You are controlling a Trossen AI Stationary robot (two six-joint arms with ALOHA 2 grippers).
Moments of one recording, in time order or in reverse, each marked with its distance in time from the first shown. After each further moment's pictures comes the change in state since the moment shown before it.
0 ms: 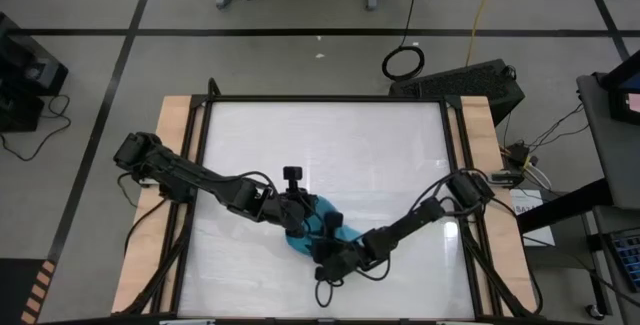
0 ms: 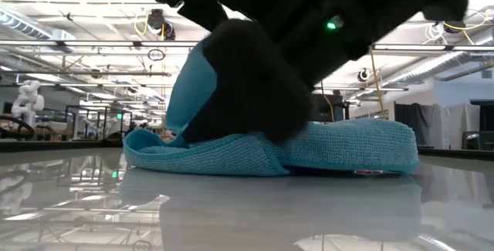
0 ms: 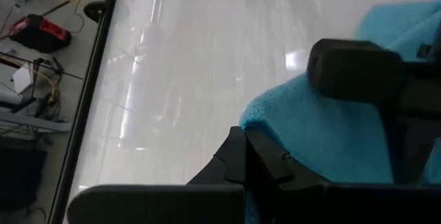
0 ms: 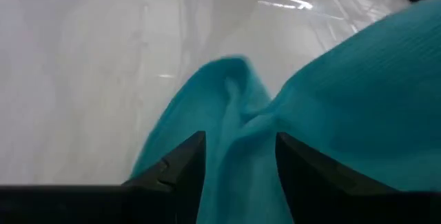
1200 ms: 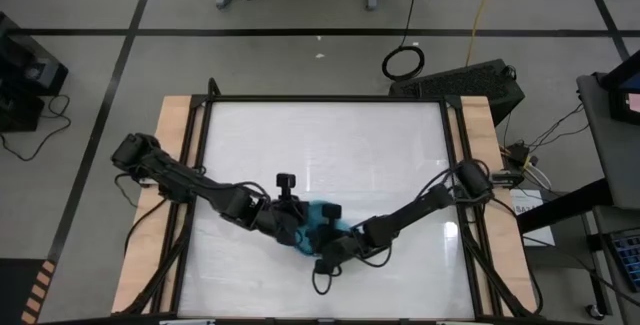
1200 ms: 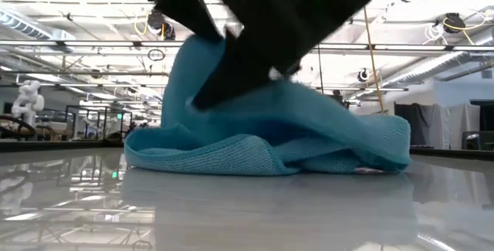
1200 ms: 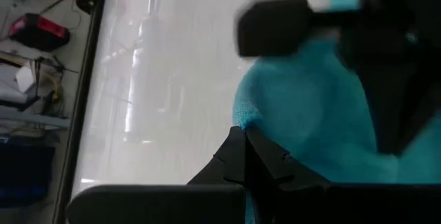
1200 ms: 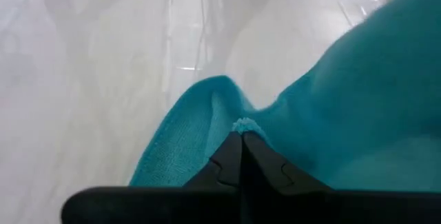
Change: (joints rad) left arm -0.078 -0.015 0.000 -0.108 -0.042 -0.051; right arm -0.039 -0.120 0.000 -0.128 -0.147 0.015
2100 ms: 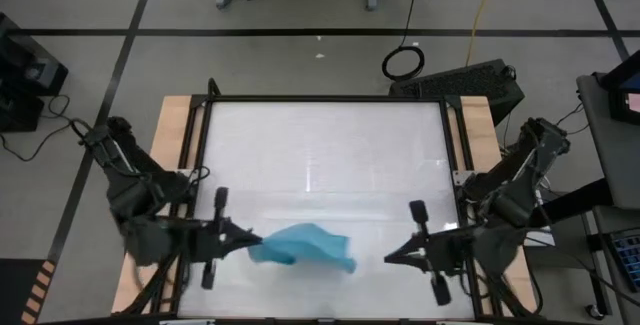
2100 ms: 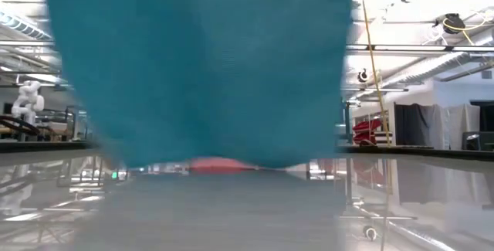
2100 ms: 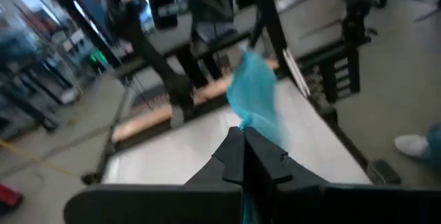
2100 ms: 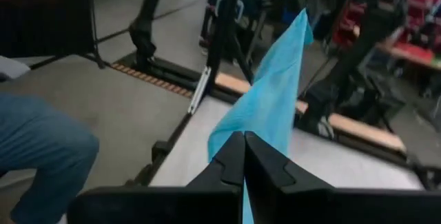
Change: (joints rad) left arm -0.450 -0.326 0.218 0.074 -0.163 0.176; right arm 0.416 -0.751 0.000 -0.295 0.082 -0.268
